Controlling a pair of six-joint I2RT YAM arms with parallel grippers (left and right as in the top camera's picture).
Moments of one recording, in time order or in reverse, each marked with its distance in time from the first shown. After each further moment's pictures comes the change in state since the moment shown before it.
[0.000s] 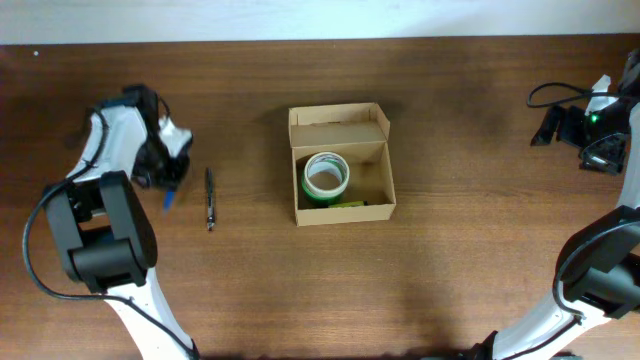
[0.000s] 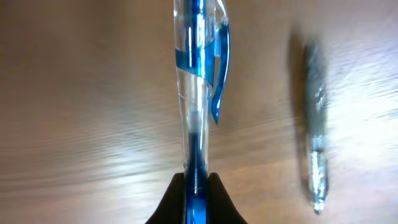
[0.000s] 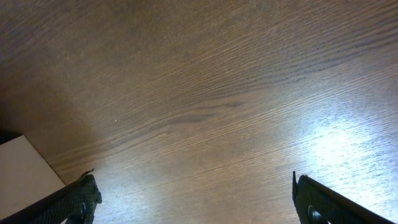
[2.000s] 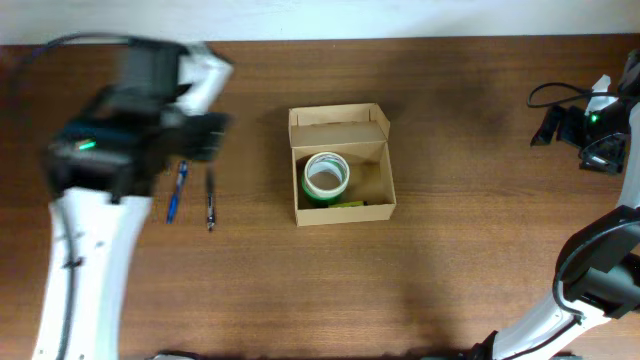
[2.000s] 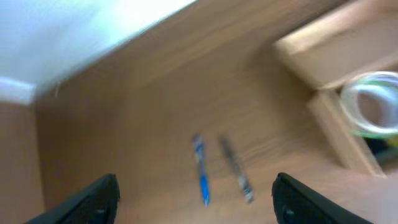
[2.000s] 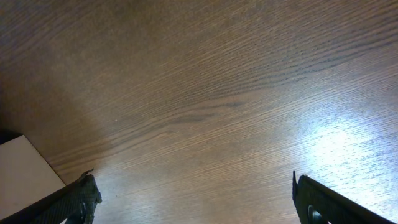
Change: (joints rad) left arm -0.290 -0.661 0.077 -0.023 -0.142 -0.135; right arm 0.000 0.000 0.000 0.000 0.000 0.000
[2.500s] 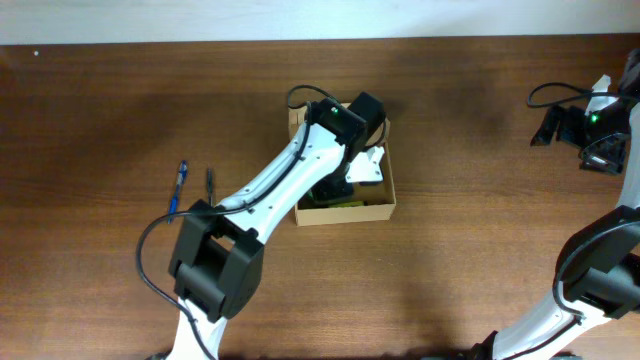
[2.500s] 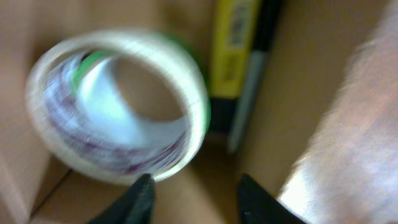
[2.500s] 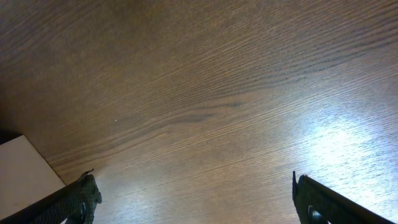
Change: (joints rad) left arm -0.552 0.626 0.116 -0.121 0.037 0.387; right arm 0.000 0.000 0.000 0.000 0.000 0.000
